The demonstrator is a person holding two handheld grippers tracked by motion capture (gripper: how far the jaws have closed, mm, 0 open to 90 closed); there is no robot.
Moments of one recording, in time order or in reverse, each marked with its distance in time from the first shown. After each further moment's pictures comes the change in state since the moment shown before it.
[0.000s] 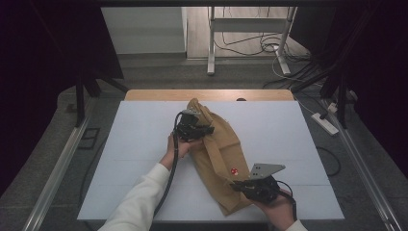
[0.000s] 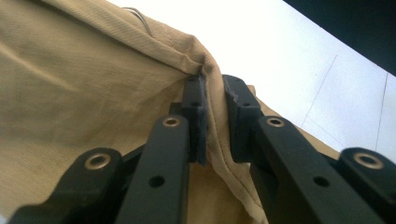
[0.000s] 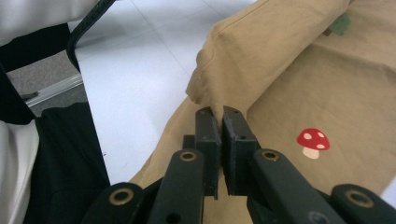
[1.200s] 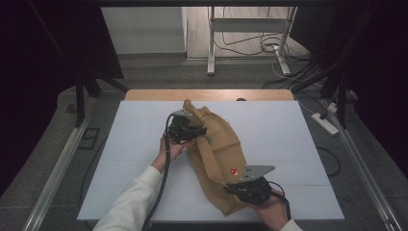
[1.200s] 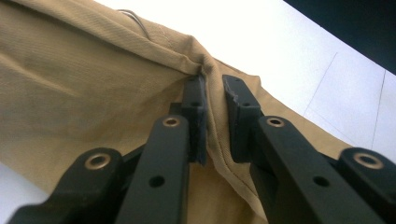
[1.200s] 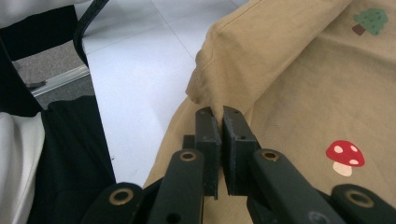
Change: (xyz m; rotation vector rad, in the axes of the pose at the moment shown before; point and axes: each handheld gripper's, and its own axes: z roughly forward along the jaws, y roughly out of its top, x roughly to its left) left arm 0.010 -0.014 -0.022 -0.024 0.006 -0.010; right arm 0.009 0.004 0.018 0.035 0.035 -0.032
